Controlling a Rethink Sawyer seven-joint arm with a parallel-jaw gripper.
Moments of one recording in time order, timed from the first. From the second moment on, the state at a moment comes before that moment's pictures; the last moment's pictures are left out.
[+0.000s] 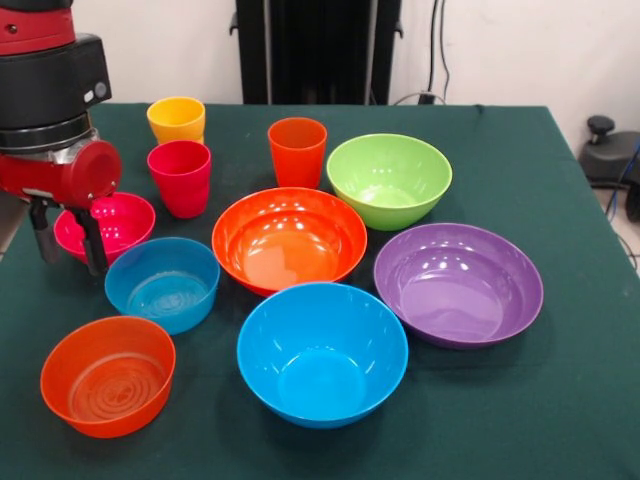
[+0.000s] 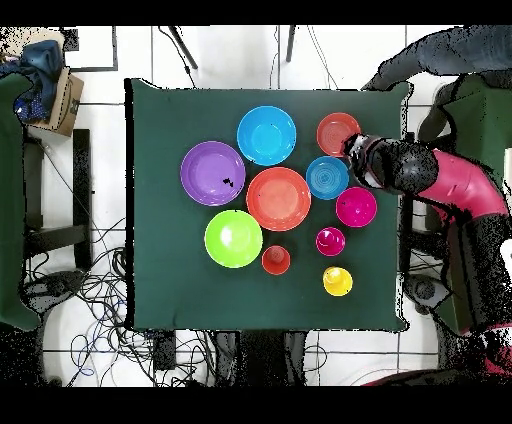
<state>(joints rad) -0.87 -0.49 0.54 1.34 -0.44 0.65 1.92</state>
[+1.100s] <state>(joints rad) -0.88 -0.49 0.58 1.38 -0.44 0.64 1.92</state>
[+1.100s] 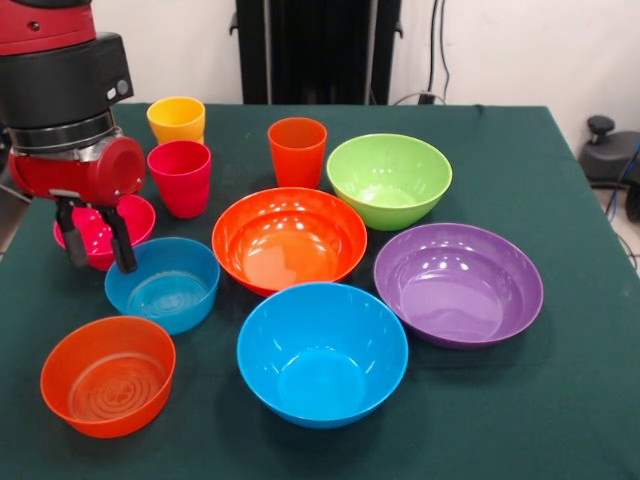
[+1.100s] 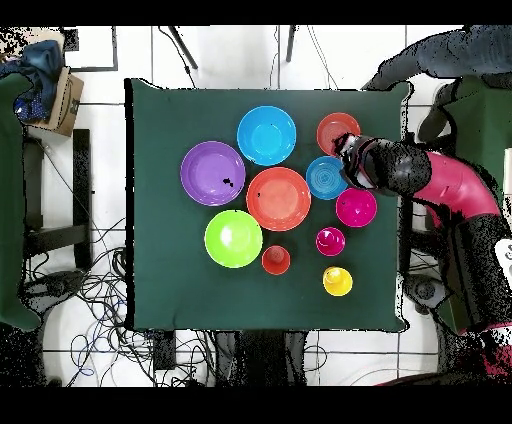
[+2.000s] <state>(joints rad) -0.88 -0.45 0.58 1.38 -0.44 0.59 1.92</state>
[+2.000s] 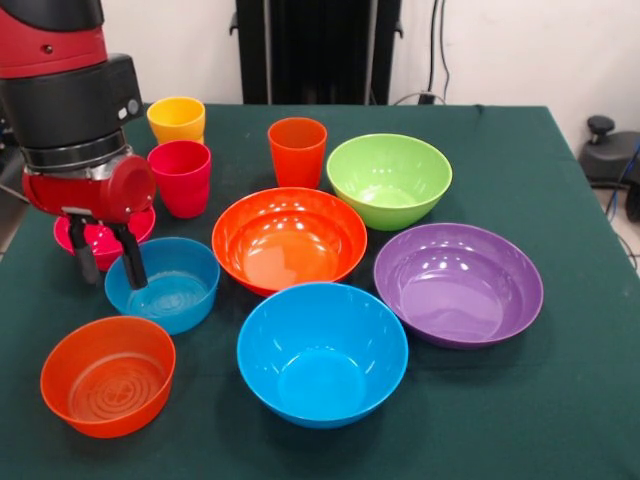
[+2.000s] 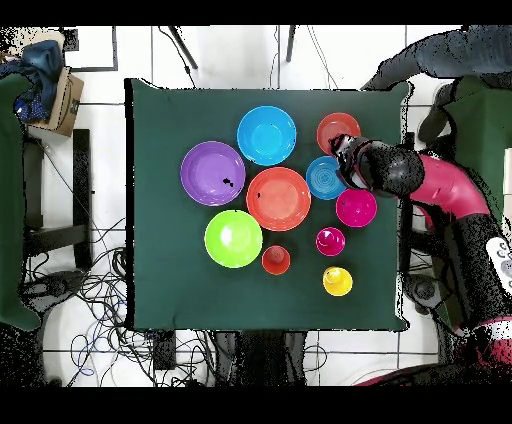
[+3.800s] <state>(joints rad) -0.93 -0.33 0.61 1.38 -0.44 0.51 1.92</state>
